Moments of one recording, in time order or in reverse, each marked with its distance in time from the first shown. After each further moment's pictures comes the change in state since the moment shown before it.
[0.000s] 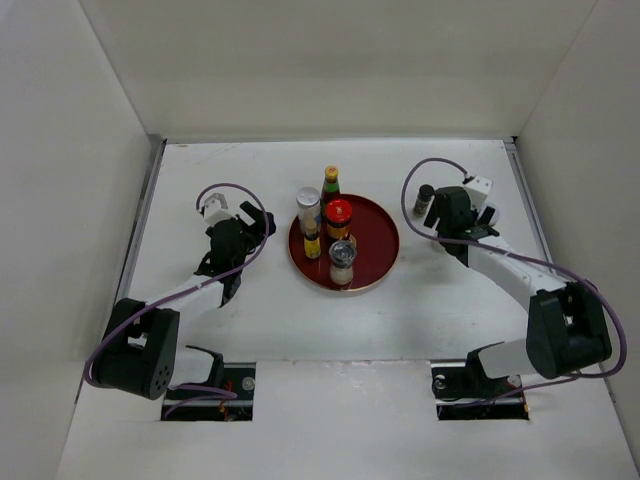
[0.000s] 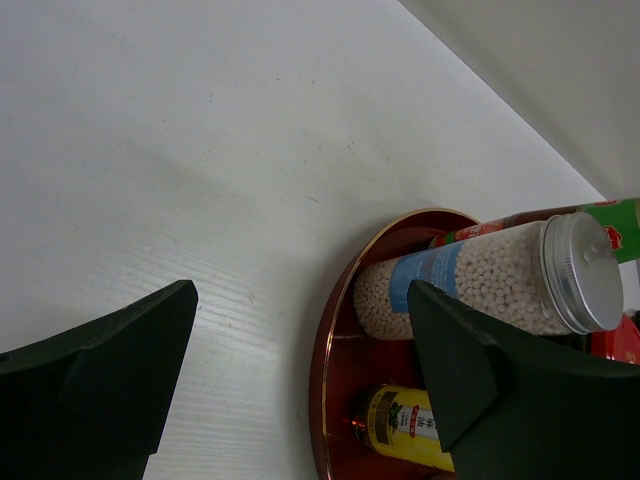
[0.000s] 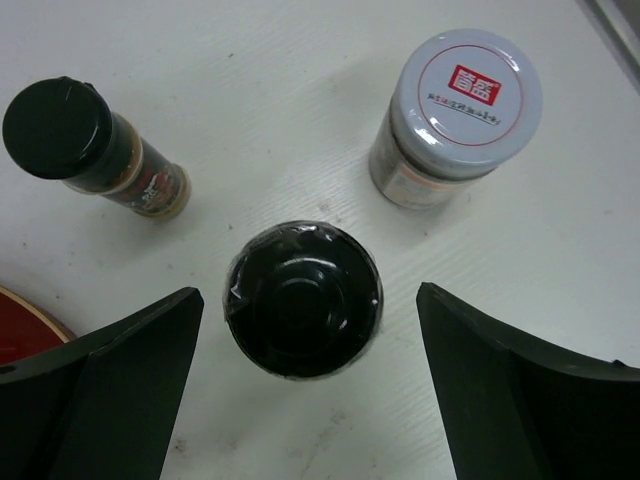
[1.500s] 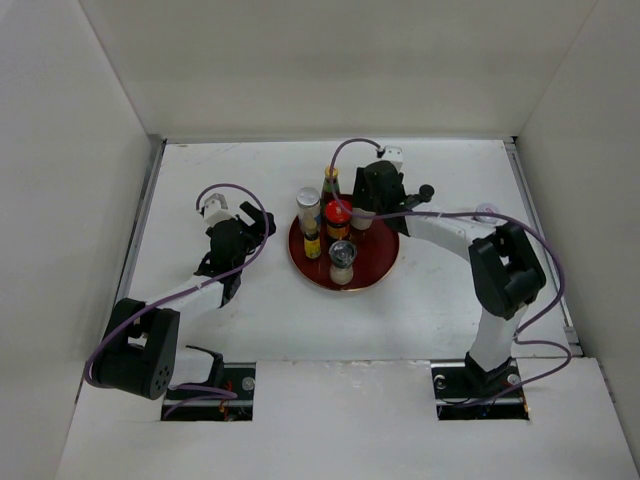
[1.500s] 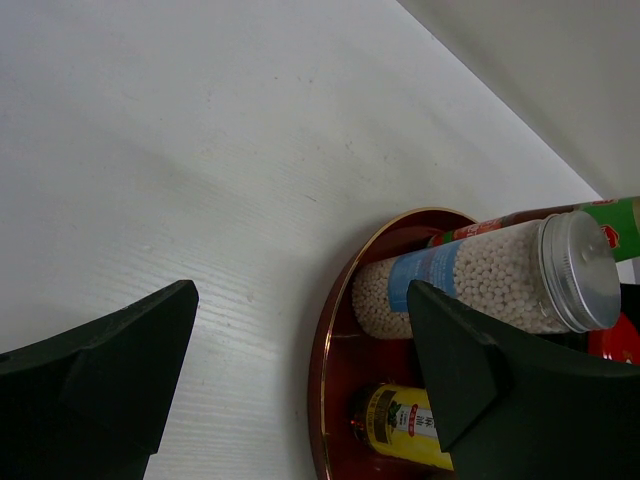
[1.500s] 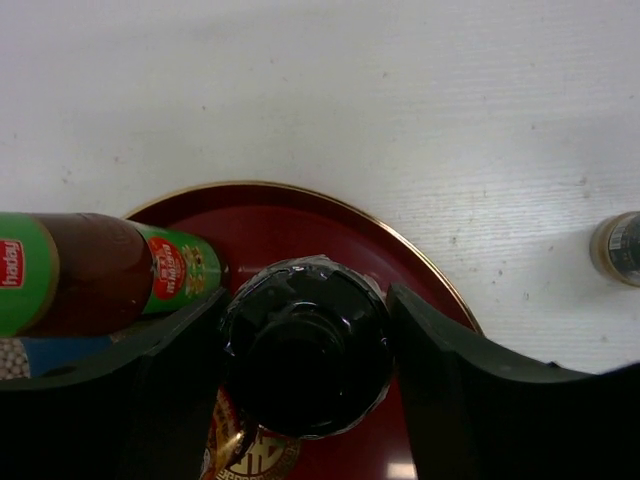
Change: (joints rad) left arm 0.002 0.000 -0.004 0.007 0.005 -0.003; right arm 0.259 0.465 0.442 0.145 -0.285 -0.019
